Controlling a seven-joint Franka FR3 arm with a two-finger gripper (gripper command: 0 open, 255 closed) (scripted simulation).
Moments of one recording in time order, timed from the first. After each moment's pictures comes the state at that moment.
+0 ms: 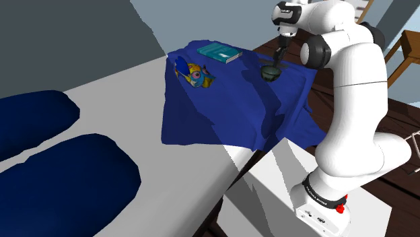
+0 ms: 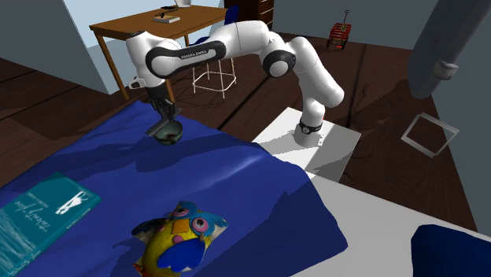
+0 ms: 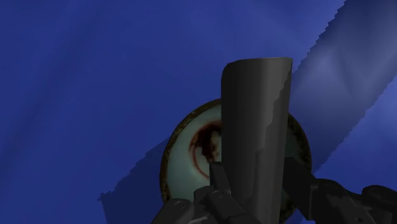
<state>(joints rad) -0.52 0.70 -0.36 -1.07 0.27 1.66 -0.93</state>
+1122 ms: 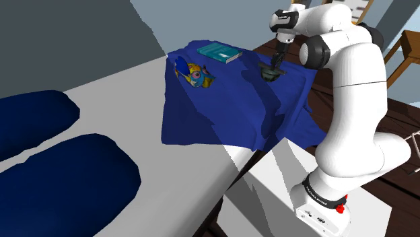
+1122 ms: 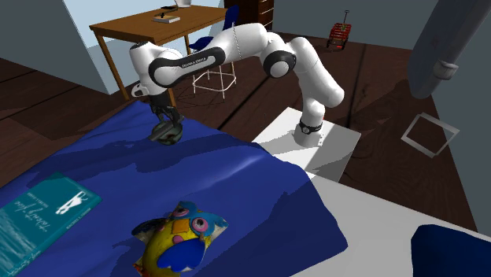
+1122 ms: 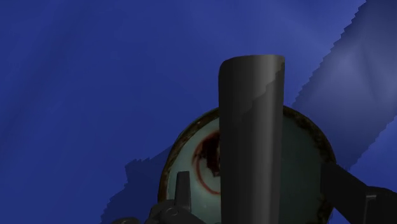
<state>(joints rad) -0.51 0.70 -0.35 -1.15 0.27 1.74 -0.94</state>
